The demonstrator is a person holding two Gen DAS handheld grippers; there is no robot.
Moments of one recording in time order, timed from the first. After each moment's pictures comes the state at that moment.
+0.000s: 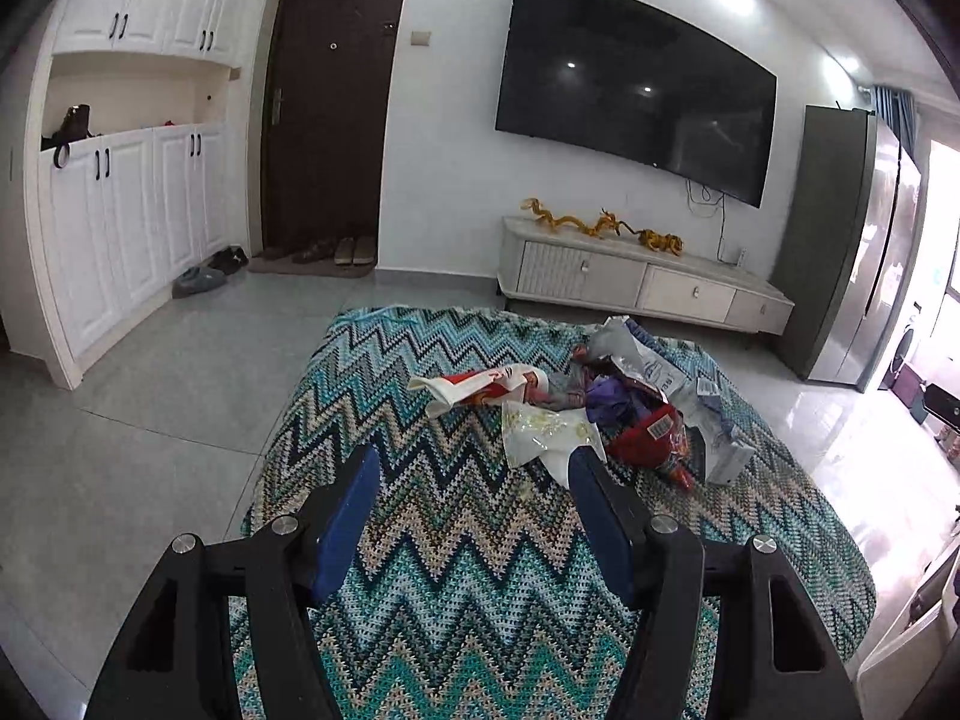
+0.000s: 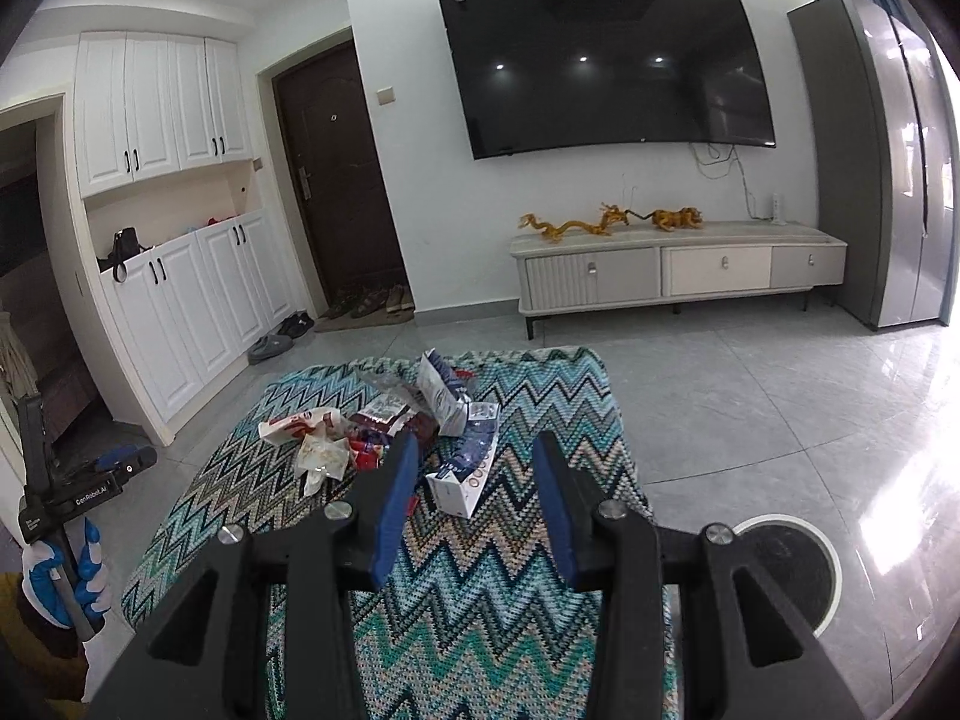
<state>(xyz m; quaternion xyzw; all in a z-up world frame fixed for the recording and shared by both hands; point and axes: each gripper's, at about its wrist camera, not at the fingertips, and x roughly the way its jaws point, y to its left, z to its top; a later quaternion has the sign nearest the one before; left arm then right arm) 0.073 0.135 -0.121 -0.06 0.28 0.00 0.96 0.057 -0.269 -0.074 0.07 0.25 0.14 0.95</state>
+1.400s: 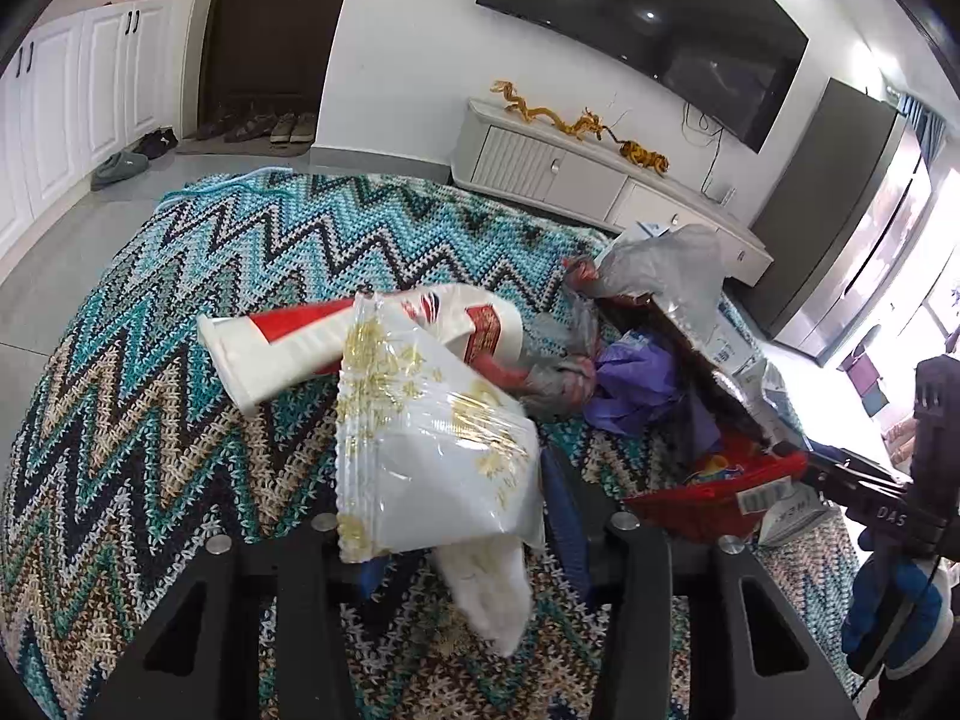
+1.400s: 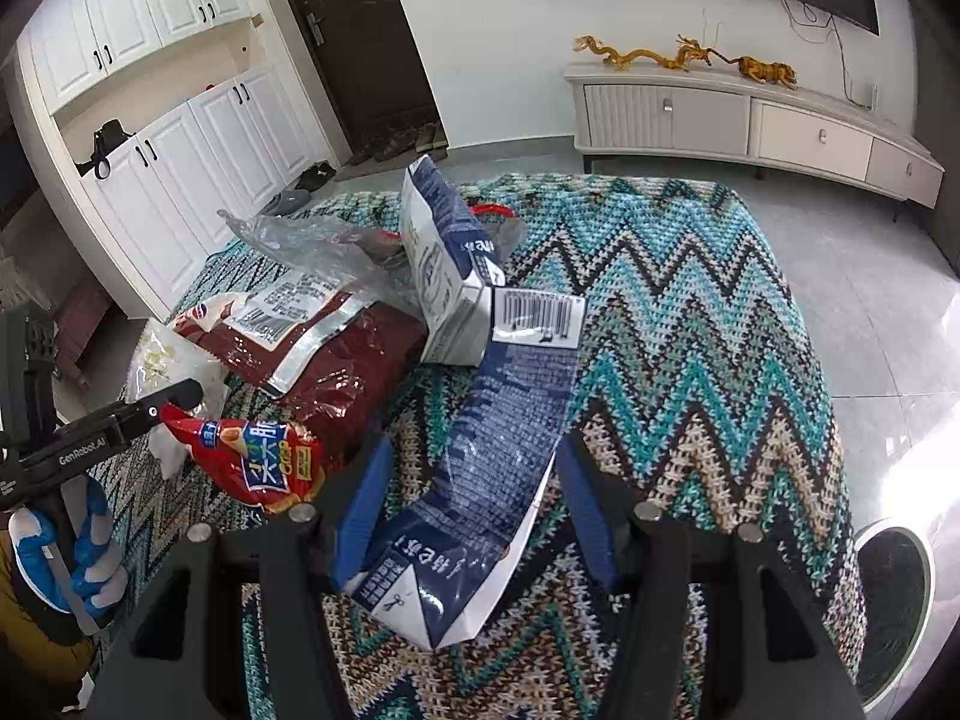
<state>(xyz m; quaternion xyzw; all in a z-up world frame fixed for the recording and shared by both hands) 0.224 0.107 -0.224 -0.13 0.40 -0.06 0.91 0.266 -0.193 -0.220 0.05 0.43 0.20 0.88</state>
